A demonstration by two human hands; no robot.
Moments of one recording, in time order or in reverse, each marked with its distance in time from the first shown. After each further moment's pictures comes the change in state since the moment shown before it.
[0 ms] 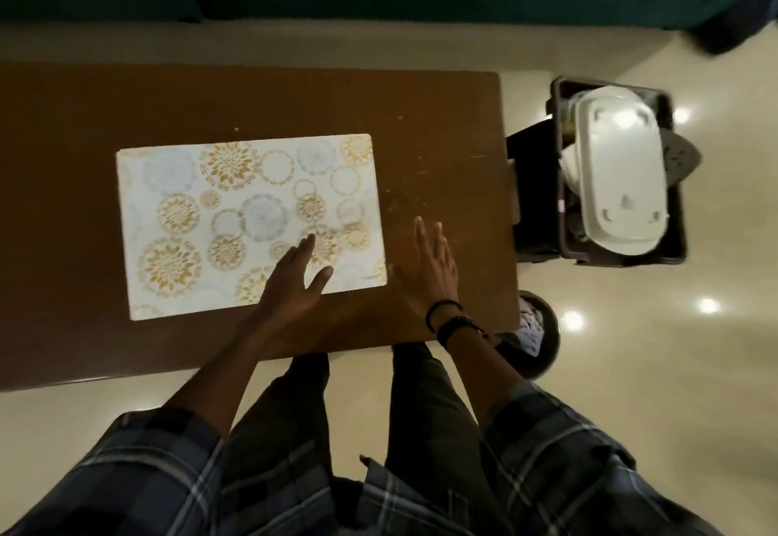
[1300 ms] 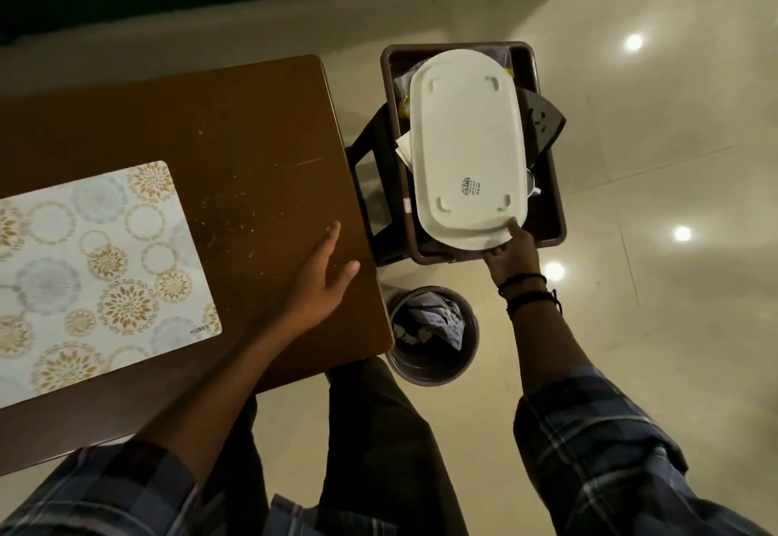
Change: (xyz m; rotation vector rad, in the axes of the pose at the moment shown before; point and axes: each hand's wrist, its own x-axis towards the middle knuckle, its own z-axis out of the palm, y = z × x) left_hand 0.084 0.265 0.192 -0.053 -0.206 0.056; right_hand 0.094 0.337 -0.201 1.596 0.410 0.735
